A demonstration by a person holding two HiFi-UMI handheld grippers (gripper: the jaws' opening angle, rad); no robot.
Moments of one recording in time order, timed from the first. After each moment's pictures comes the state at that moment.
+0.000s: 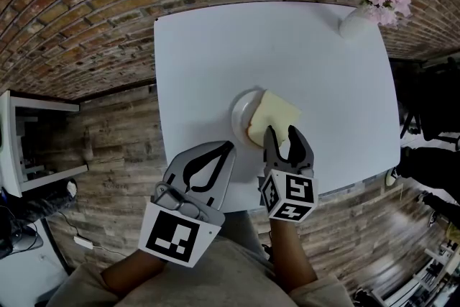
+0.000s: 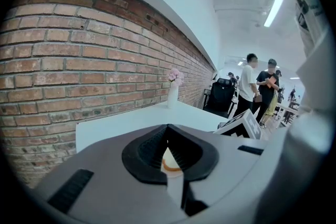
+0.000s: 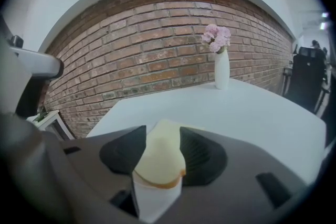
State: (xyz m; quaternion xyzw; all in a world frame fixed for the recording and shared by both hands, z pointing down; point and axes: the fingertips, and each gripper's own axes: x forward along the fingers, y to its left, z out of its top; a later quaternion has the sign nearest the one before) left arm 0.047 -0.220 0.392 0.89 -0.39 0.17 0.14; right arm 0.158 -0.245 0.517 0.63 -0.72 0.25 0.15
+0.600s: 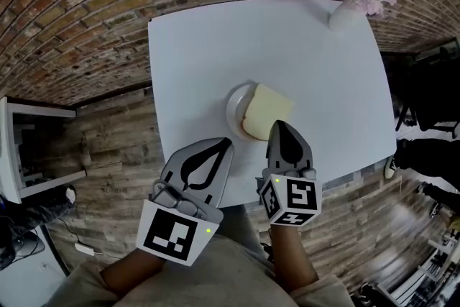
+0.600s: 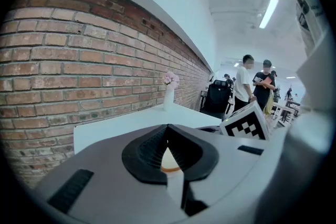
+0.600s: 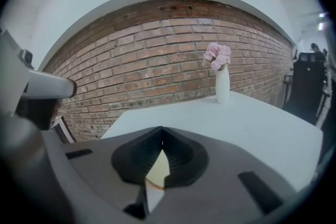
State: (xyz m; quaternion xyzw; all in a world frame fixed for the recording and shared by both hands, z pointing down) left arm 0.050 -0.205 0.382 0.90 -0.38 0.16 0.13; right arm 0.153 -0.233 0.468 0.64 -0.74 0.20 0.12
